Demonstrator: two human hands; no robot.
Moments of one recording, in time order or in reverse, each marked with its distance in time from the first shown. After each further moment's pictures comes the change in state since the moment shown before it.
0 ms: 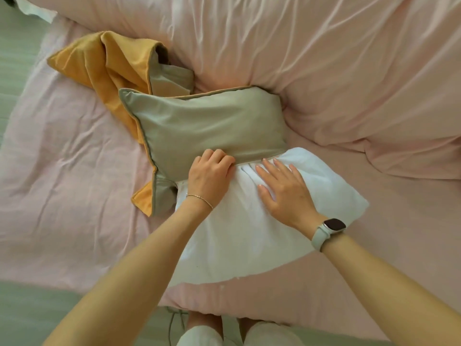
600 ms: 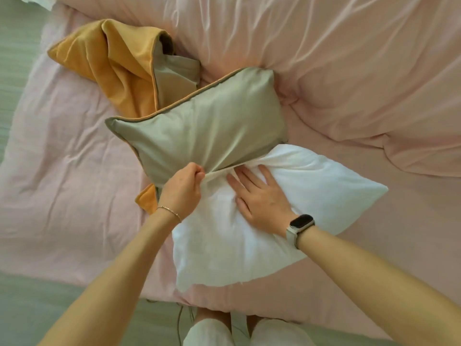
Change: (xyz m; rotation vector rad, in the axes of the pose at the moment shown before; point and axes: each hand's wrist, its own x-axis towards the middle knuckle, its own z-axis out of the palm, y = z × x) left_hand -0.030 -0.044 -0.026 -0.243 -0.339 -0.432; right_hand 0.021 -0.034 0.040 -0.109 -0.170 -0.254
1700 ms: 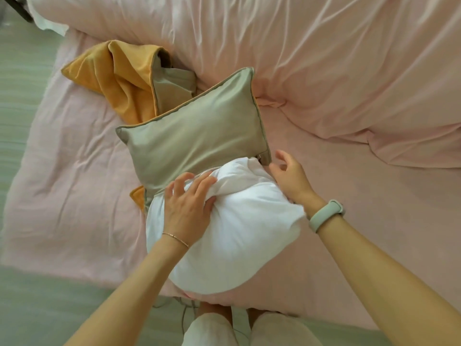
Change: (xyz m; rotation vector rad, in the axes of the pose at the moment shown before) left_hand -0.060 0.021 0.014 0.329 0.353 0.375; right_hand -0.018 0.039 -0.049 1.046 0.171 0.831
